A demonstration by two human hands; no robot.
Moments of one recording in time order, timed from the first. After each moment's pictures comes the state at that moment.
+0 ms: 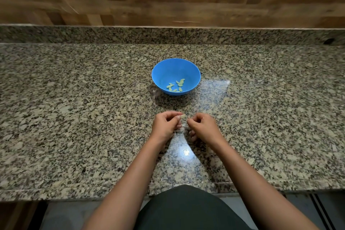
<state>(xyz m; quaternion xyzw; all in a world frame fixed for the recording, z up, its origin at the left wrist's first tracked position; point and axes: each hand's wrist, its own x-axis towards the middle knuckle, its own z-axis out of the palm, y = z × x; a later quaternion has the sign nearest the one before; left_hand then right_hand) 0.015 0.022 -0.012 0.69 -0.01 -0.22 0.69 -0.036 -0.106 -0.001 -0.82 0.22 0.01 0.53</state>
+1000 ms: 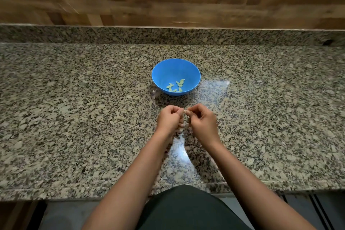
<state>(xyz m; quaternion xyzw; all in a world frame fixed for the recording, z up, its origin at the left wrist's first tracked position) 0.018 0.004 0.009 0.72 0.04 -0.23 0.65 -0.034 -0.092 0.006 -0.81 0.18 -0.15 0.54</state>
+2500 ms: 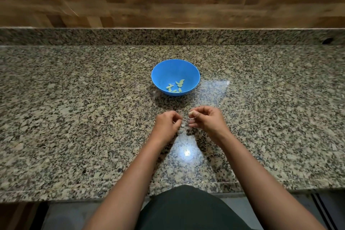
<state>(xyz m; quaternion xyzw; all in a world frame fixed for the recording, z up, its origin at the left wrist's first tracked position) 0.015 0.023 -0.001 0.88 -0.16 -0.13 0.42 -0.032 -0.118 0.017 -0.62 0.22 -0.01 0.75</state>
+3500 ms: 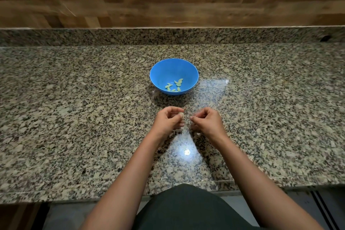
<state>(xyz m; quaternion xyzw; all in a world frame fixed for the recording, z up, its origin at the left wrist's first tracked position) 0.016 0.019 0.003 0.67 -0.04 -0.27 0.69 -0.039 -0.115 0.004 -0.76 0.26 -0.06 0.60</state>
